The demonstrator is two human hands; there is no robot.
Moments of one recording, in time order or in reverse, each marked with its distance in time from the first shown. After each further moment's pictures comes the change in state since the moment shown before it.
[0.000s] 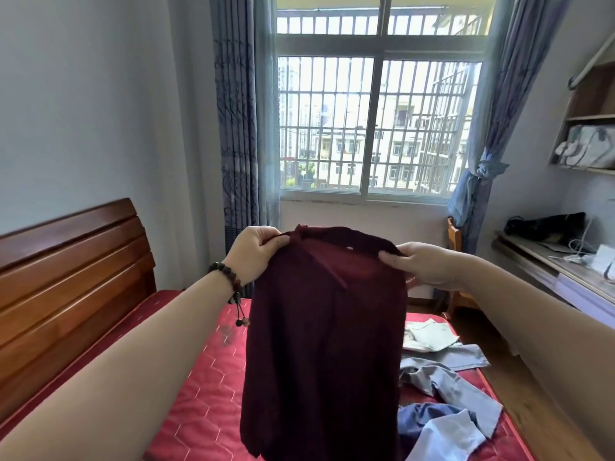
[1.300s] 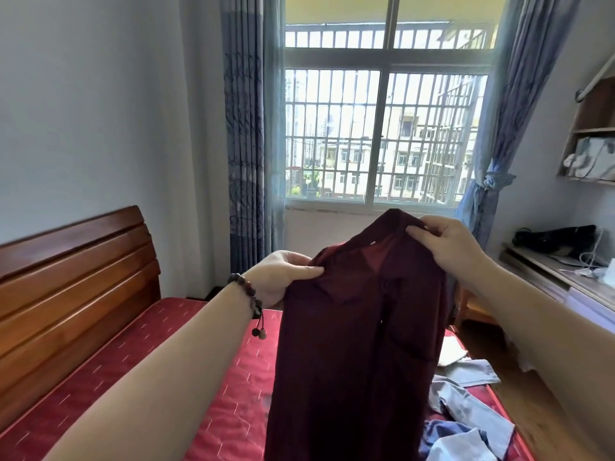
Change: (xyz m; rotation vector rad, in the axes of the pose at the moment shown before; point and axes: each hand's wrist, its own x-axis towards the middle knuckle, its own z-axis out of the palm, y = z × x) left_hand -0.005 0.010 0.017 -0.543 -0.338 -0.457; right_hand 0.001 -0.017 -0.014 0.134 0.616 -0.350
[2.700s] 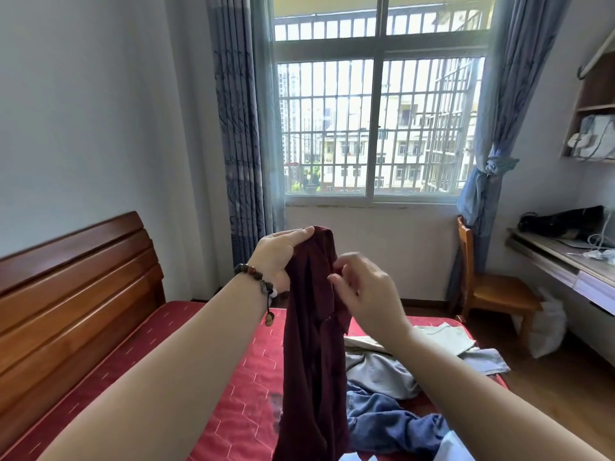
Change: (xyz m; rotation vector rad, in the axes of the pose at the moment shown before) left_hand 0.020 0.028 0.029 -0.306 0.378 0.051; right_hand -0.052 0.035 0.111 -0.273 0.095 -0.477
